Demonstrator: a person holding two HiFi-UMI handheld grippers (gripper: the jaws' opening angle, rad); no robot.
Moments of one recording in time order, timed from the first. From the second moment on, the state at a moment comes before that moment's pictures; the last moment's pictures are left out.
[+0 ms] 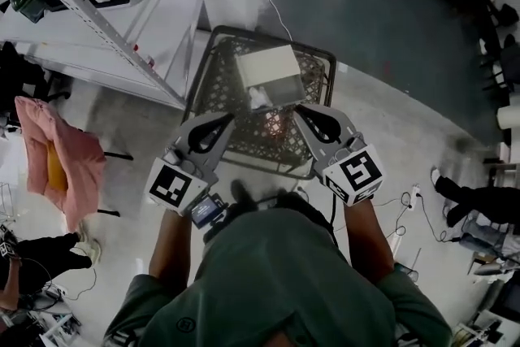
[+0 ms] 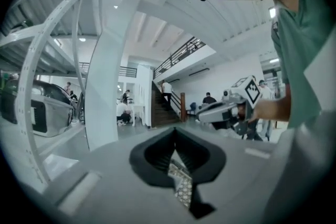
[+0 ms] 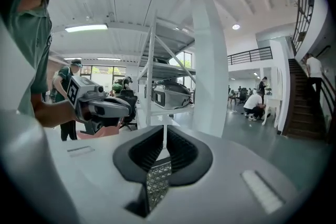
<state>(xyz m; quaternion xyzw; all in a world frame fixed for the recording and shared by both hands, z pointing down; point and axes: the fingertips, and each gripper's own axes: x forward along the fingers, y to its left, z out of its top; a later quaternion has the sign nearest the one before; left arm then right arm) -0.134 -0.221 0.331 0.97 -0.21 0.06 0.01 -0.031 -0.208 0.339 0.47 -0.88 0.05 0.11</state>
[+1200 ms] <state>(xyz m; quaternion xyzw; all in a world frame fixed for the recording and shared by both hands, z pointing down) -0.035 -0.353 0.510 0.94 -0.24 0.20 0.13 0.033 -0.348 0.508 0.37 -0.90 0.16 0.18</state>
